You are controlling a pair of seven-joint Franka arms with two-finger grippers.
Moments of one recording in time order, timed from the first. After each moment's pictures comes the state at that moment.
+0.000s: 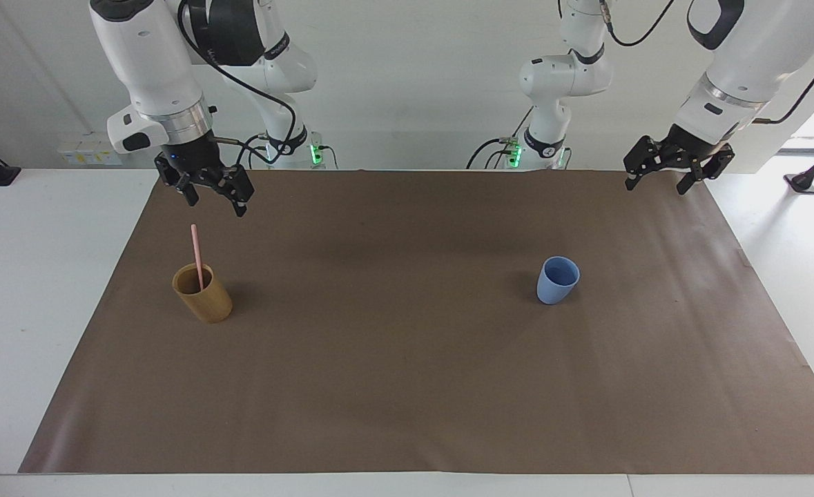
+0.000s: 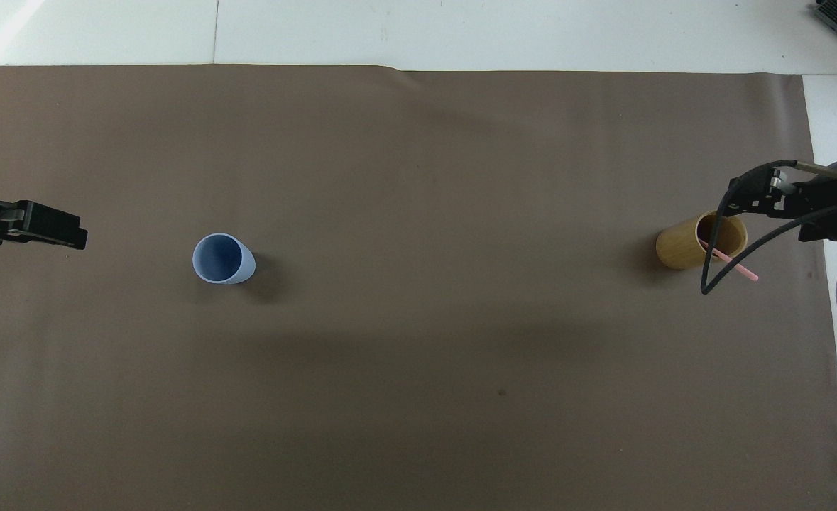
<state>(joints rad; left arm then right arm) 0.02 0.00 -0.09 -1.55 -0.05 1.53 0.06 -0.06 0.00 0.05 -1.65 -0.03 1.71 0.34</state>
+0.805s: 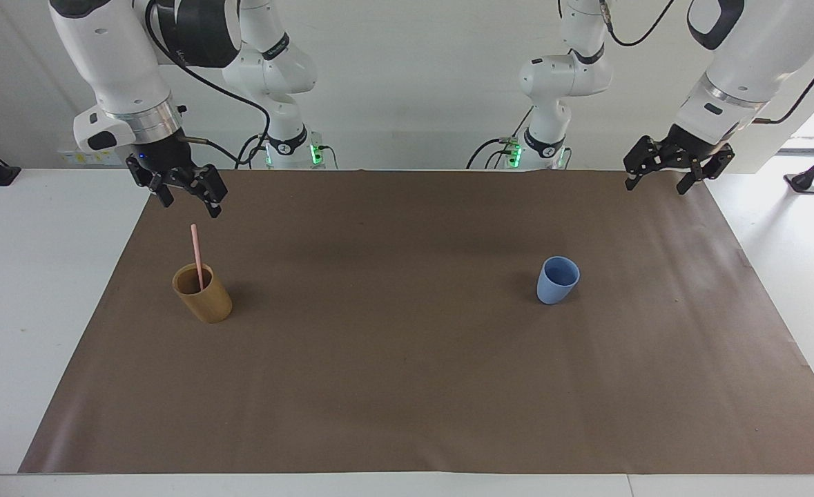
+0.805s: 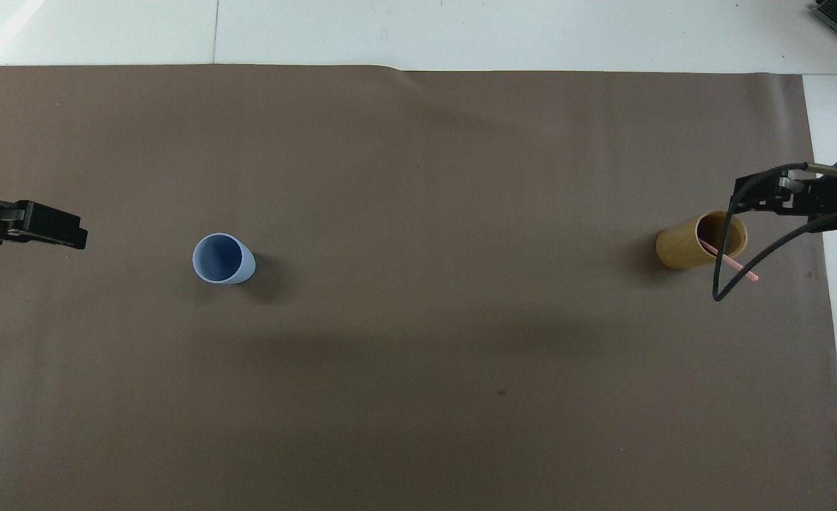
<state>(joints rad) 0.02 0.00 -0.09 -1.55 -0.05 1.53 0.06 -0.06 0.00 0.05 -1.63 -0.02 1.72 0.24</state>
